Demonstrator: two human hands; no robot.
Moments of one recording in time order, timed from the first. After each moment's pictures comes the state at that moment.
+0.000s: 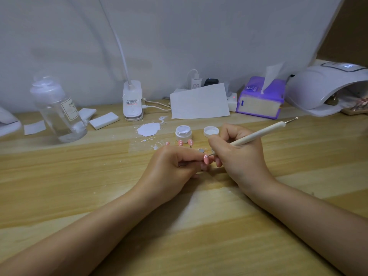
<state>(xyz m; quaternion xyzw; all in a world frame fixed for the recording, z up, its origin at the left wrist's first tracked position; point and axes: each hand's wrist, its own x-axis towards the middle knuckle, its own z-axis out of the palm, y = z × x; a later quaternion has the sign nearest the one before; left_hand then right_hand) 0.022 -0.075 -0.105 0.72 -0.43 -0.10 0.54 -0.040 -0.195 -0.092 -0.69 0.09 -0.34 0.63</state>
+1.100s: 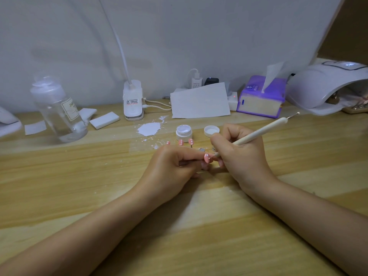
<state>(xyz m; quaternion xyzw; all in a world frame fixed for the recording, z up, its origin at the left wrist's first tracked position) 0.024 -0.075 -0.106 0.72 -0.42 -0.12 0.54 -0.039 -0.196 -0.092 -0.70 0.11 -0.36 0.60</state>
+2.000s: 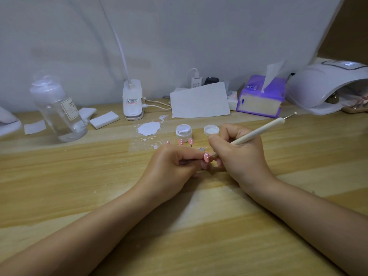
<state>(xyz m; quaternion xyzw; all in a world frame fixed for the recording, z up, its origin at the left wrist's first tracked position) 0.021 -0.074 -0.102 0.72 -0.42 -0.13 0.53 -0.039 -0.196 -0.093 -0.72 0.12 -0.35 0.59</state>
